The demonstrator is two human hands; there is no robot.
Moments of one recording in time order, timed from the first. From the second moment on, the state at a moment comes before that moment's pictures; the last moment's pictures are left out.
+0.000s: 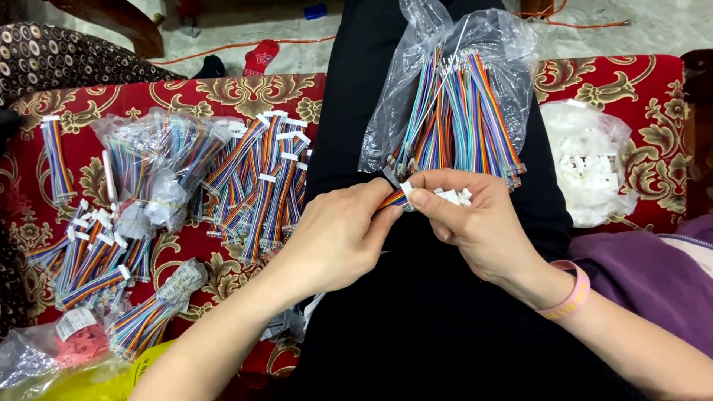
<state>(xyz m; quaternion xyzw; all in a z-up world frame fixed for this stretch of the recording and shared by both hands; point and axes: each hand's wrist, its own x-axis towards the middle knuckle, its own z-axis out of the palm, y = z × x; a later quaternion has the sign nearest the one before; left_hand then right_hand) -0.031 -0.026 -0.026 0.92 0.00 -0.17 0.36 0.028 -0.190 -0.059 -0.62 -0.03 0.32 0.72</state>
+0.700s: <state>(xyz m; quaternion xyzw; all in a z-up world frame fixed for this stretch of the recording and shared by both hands) -0.048 -0.013 -0.021 0.89 -0.02 0.04 0.46 0.030 -0.196 -0.046 -0.63 -0.07 0.37 0.68</state>
